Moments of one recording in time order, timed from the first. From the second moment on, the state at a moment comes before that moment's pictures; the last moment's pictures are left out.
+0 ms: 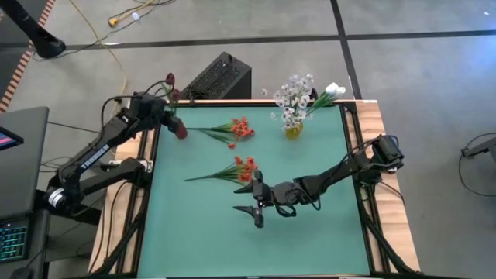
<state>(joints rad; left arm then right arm) 1.01 0.78 0.65 -0.54 -0.02 -0.07 0.34 1.79 1.00 0.62 0.32 0.18</state>
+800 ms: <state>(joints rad) 1.01 0.77 0.66 -0.68 -0.04 -0.01 0.34 1.79 1.00 0.62 0.32 0.18</state>
